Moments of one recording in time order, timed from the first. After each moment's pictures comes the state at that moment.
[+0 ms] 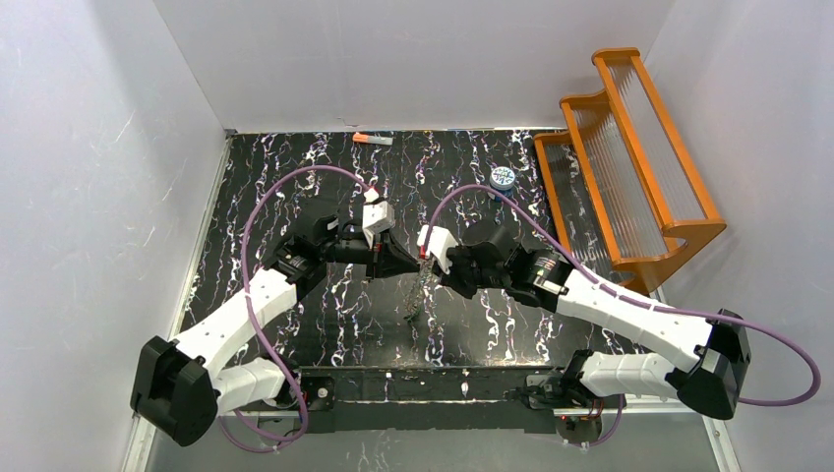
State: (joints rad) left arm -0.53 1.12 0.77 0.05 1.02 0.04; right arm 1.02 1.15 0.97 -0.47 -0.12 -0.27
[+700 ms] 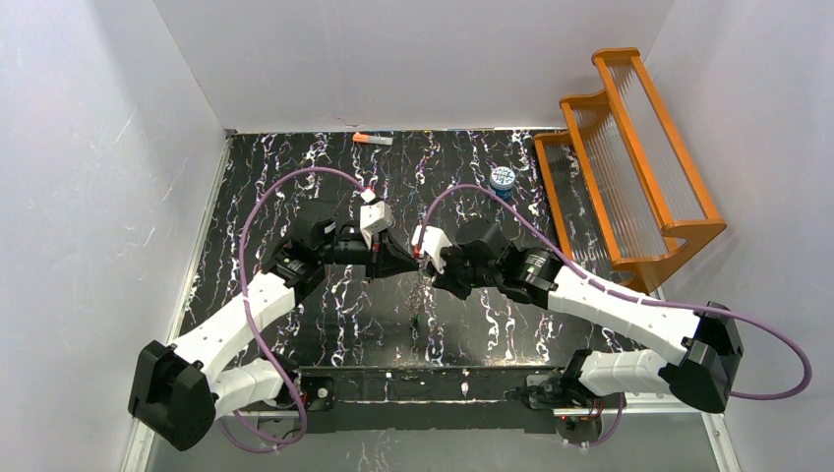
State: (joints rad) left arm -0.53 1.09 0.74 0.09 0.99 0.01; right arm 1.02 1.20 0.97 -0.44 -0.17 -0.24
